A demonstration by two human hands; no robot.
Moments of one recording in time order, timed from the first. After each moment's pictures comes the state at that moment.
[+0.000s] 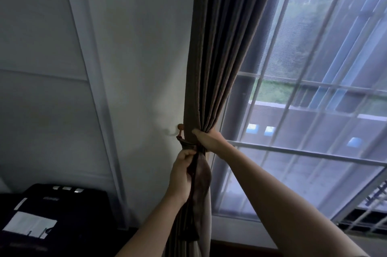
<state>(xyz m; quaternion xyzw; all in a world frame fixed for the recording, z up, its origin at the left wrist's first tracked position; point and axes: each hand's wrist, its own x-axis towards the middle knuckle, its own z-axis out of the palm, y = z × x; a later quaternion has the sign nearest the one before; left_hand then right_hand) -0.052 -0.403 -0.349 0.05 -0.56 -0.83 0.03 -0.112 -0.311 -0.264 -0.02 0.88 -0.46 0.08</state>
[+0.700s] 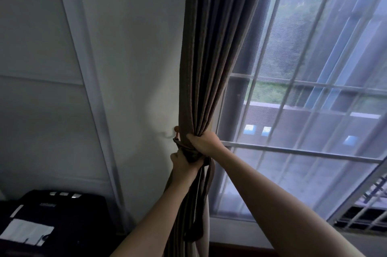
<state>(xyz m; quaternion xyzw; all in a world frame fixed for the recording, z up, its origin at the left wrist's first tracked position) -0.081 -0.388 -0.345 0.12 -0.77 -0.63 0.07 -0.105 -0.311 -0.265 -0.02 0.90 -0.42 0.06</state>
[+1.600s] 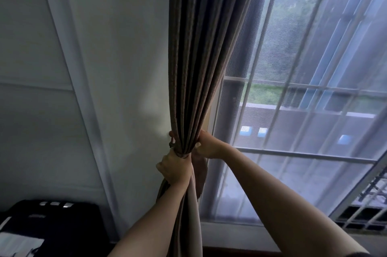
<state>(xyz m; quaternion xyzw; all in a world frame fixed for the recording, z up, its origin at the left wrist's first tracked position) -0.104 -0.381 -0.343 0.17 -0.85 -0.41 0.30 -0.145 -0.291 -0.272 -0.21 0.95 -0.23 0.10</state>
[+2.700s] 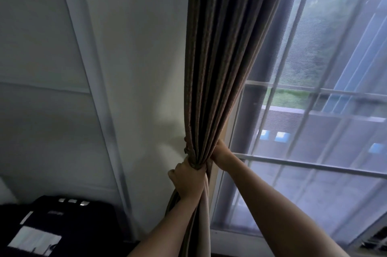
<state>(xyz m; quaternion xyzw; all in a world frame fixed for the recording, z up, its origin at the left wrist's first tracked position) -0.111 -0.397 -0.354 0.12 -0.88 -0.36 0.28 -0.177 -0.303 -0.309 -0.09 0.73 -0.67 0.12</state>
